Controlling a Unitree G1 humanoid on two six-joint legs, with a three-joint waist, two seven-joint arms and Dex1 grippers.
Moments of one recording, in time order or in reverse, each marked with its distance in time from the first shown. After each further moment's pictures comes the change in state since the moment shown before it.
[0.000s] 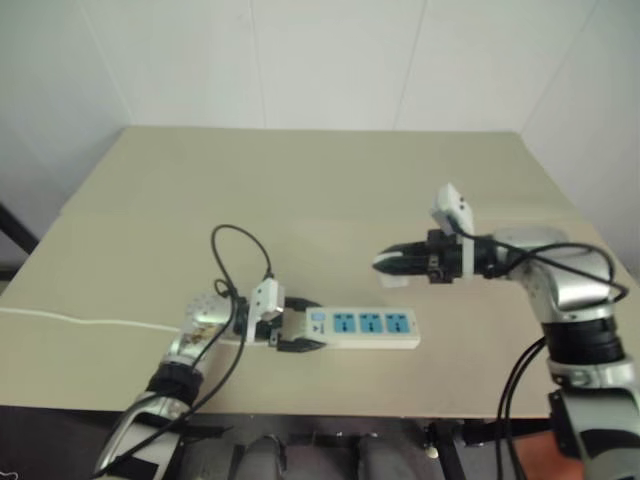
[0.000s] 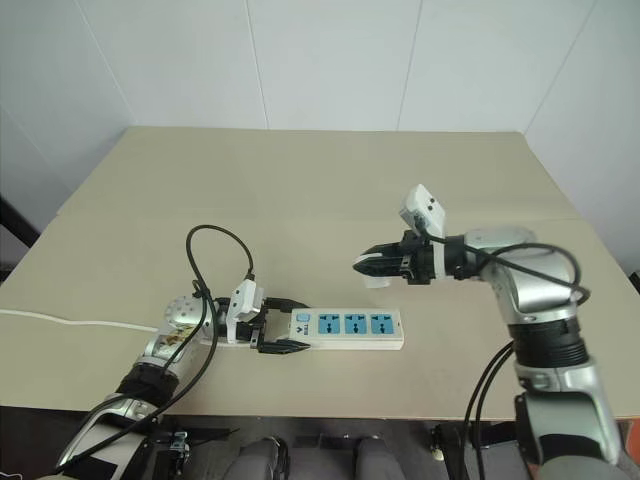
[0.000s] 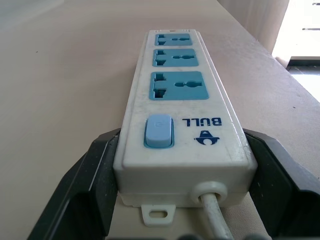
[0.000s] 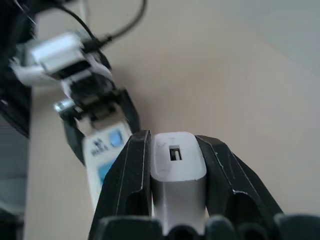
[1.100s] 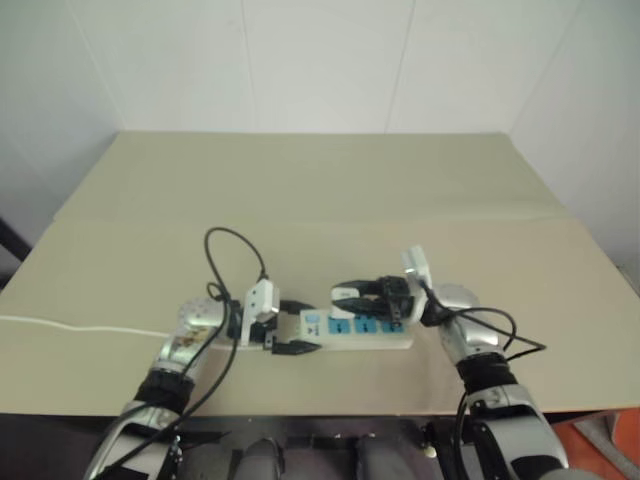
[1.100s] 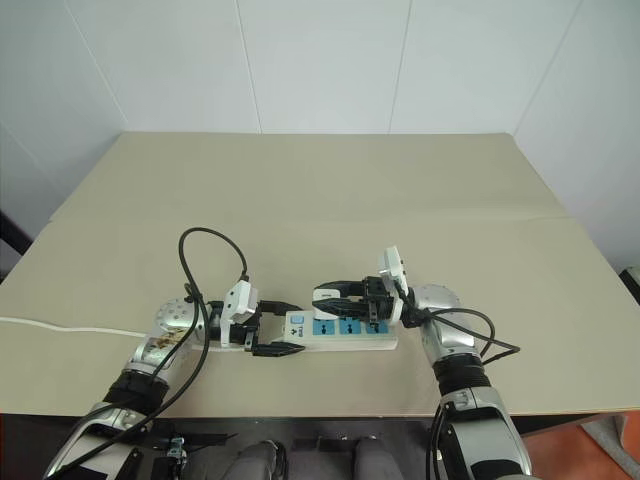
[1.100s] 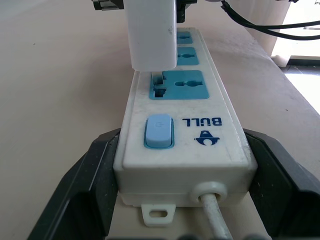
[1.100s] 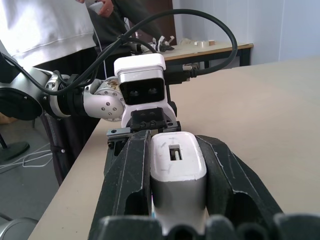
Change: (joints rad) left arm 0.051 0.041 0.007 -0.110 -0.009 0.099 0.027; right arm 0.108 0.329 0.038 0.493 -0.006 -0.790 0.261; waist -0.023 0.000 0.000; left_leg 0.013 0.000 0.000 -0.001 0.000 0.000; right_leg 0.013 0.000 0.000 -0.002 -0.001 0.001
